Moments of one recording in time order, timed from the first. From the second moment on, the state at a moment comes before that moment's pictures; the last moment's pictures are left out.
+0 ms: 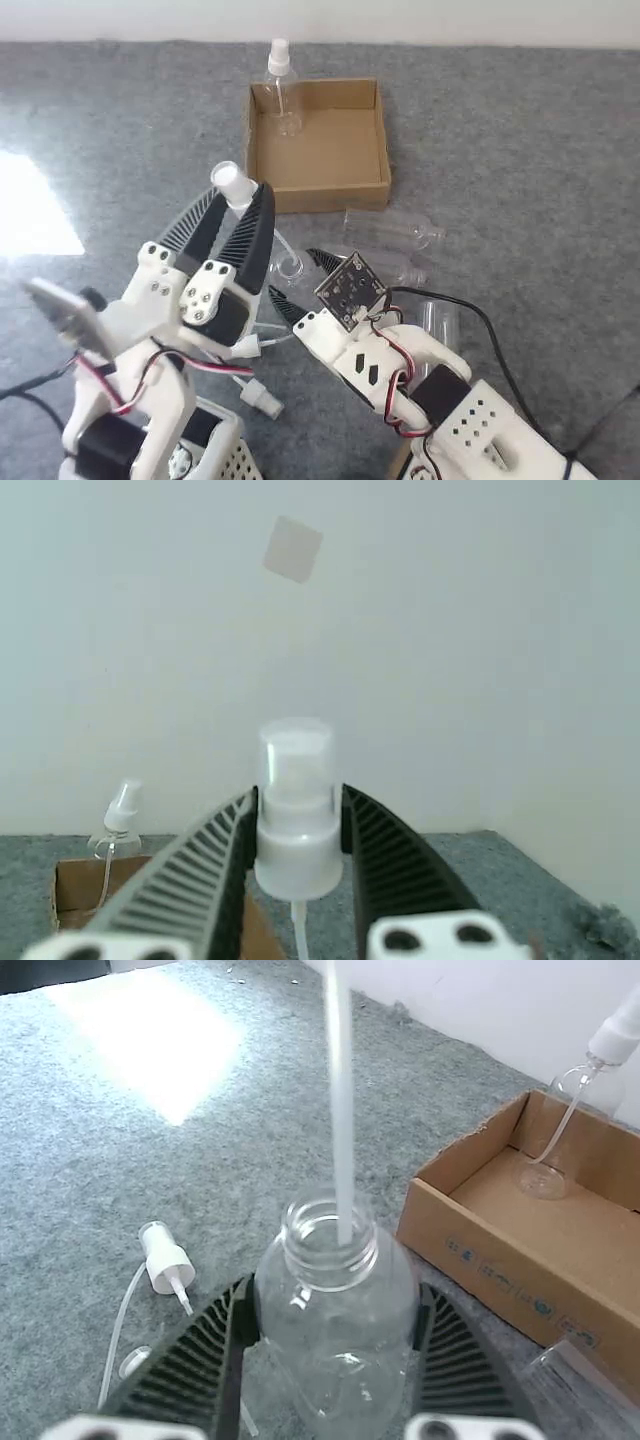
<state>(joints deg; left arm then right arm) 17.9 -90.3 53.9 45.6 21.5 -49.3 -70.6 78.2 24.2 2.2</state>
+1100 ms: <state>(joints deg) 18.9 -90.3 66.4 45.8 12.9 -47.7 -70.6 78.2 26.5 2.2</state>
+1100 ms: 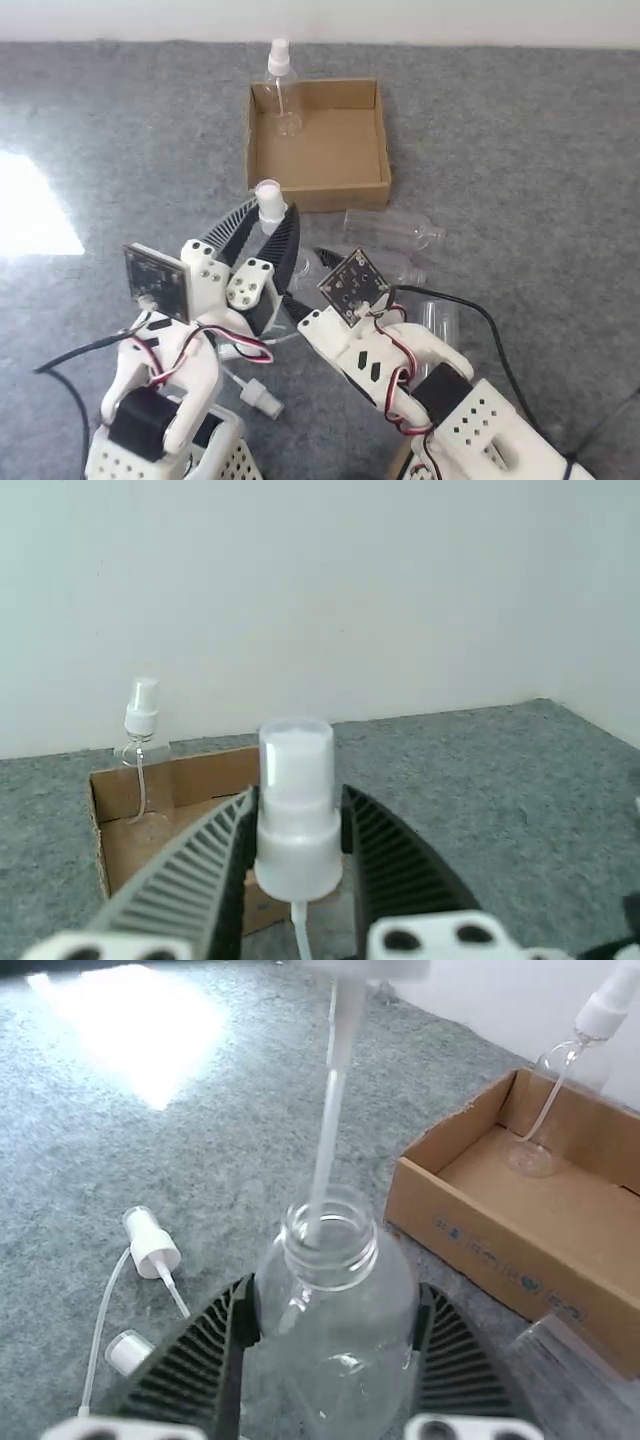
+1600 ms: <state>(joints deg) 23.3 -90.2 66.5 49.8 10.2 -46.1 -80.8 78.2 32.5 2.4</state>
